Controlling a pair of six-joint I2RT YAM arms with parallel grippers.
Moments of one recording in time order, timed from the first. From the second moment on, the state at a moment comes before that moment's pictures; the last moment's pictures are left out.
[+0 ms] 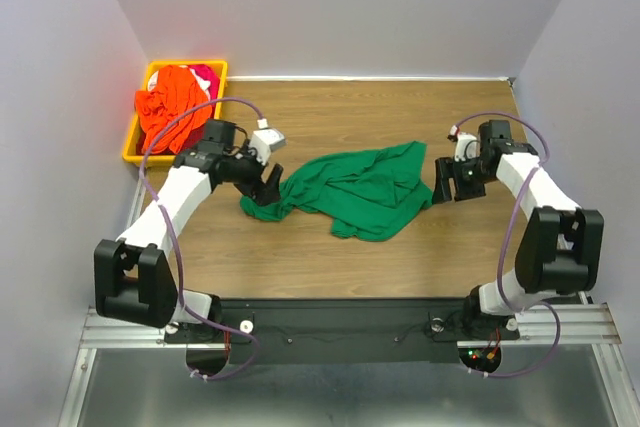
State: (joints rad) left arm -0.17 1.34 1.05 -0.66 0.57 0.42; right arm -0.08 1.48 1.07 -0.80 -0.41 -0.21
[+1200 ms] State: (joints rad) left arm -0.26 1.49 1.00 -0.58 0.20 0.47; right arm -0.03 1.70 1.14 -0.70 -0.15 -0.12
